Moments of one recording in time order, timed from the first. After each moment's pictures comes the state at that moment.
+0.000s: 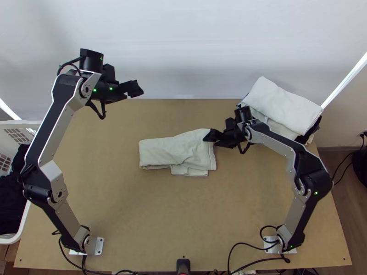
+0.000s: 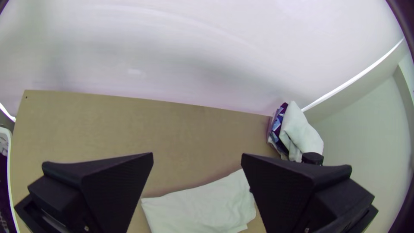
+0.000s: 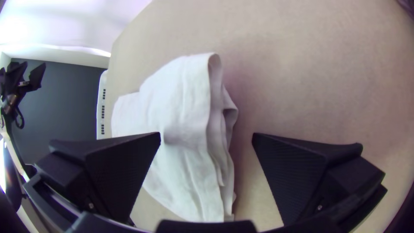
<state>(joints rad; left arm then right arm) -0.20 1.87 2.12 -0.98 0.28 -0.37 0.31 1.97 1.32 -0.36 -0.63 0.45</state>
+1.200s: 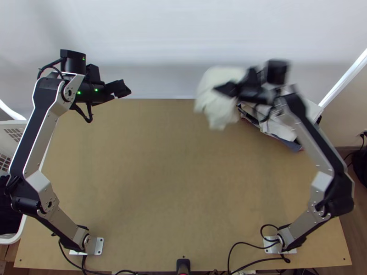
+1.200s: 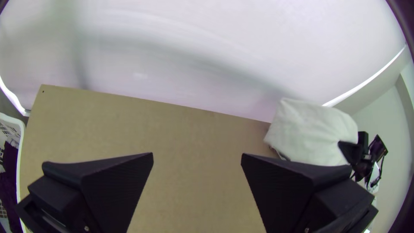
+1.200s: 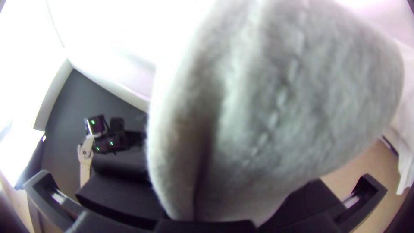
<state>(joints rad) -0.14 1.76 2.03 -1.00 0.27 -0.37 0.22 1.74 1.78 -0.39 -0.71 0.68</state>
